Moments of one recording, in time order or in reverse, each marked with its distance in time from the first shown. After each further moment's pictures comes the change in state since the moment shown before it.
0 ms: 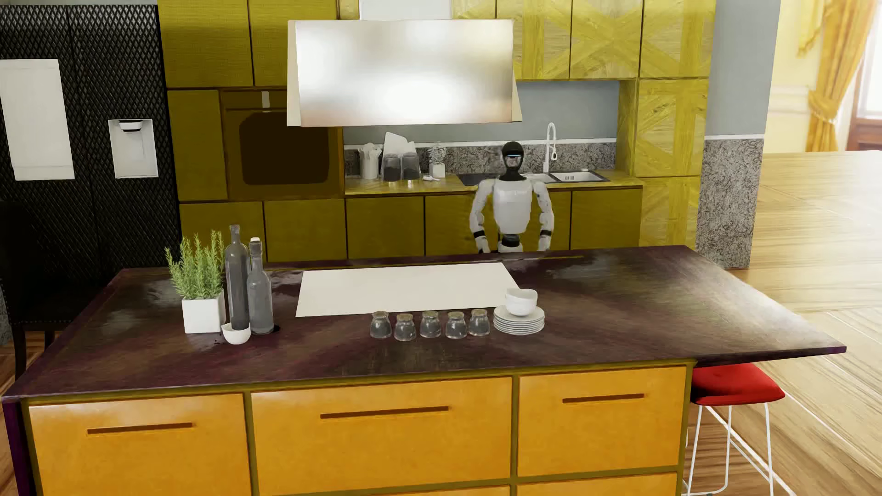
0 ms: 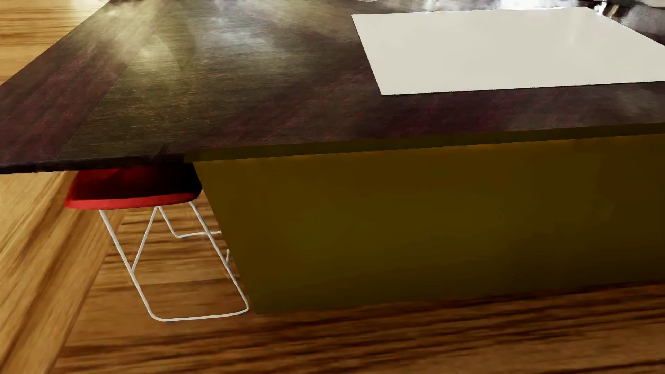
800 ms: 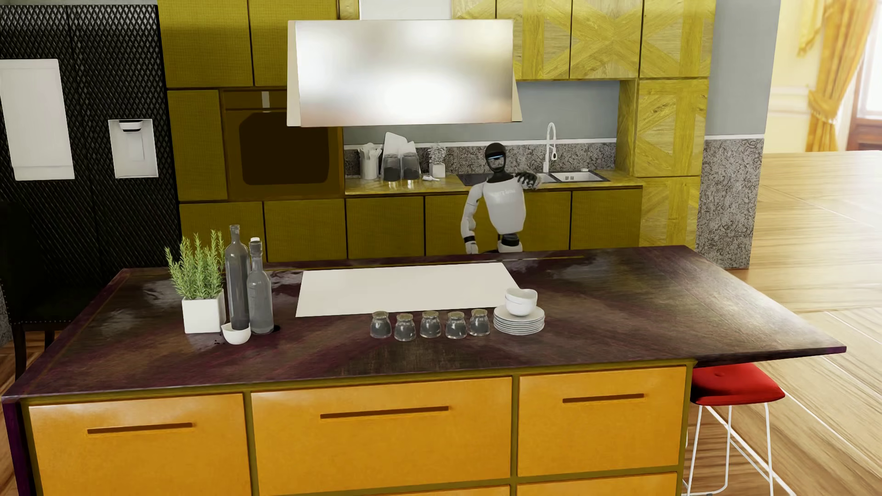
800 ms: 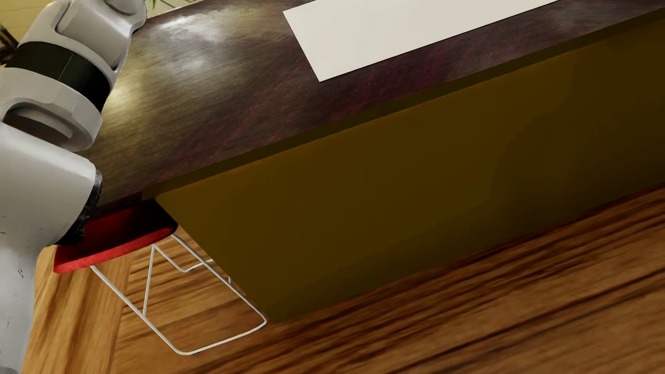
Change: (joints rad) body -0.010 0.024 -0.228 -0.004 -0.005 0.221 0.000 0.000 0.049 -0.020 -0.142 -1.654 -0.169 0.009 0.183 0.268 -0.199 0.000 0.000 0.046 0.138 0.373 0.102 0.000 0.000 0.000 0.000 0.000 0.000
